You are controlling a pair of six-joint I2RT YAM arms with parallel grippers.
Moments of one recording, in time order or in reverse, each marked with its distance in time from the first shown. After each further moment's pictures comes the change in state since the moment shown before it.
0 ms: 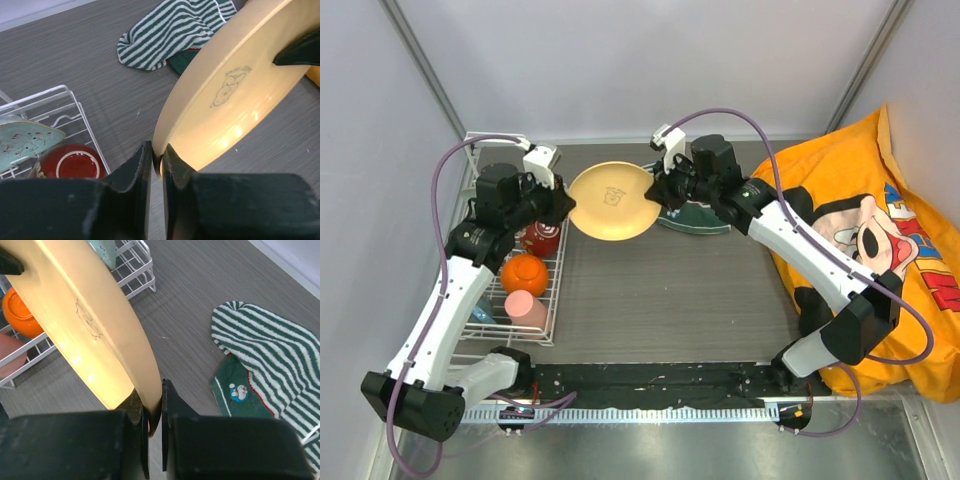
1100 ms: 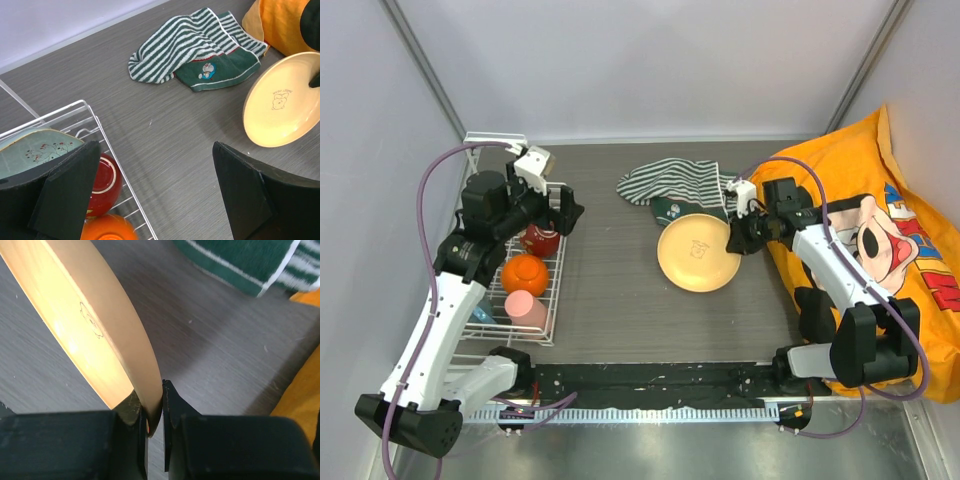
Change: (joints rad) left arm 0.009 -0.090 -0.022 0.025 0.013 0.085; right arm -0.474 -0.169 -0.450 -0.251 -0.134 -0.216
